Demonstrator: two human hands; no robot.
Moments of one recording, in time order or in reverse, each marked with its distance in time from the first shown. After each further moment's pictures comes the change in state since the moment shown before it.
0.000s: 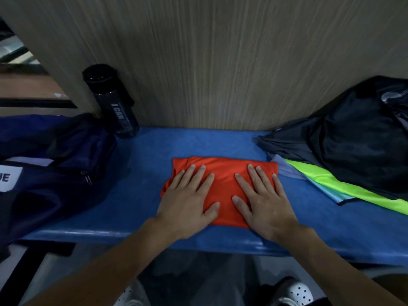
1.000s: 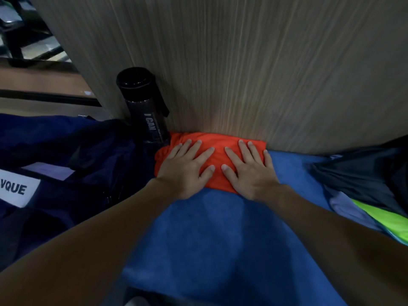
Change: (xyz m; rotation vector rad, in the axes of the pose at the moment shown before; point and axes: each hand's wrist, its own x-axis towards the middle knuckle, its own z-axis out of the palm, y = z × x) left_hand 0.093 -0.141 0.005 -0.035 0.052 -0.163; right_hand 0.186 -0.070 0.001 0.061 -0.041 -0.089
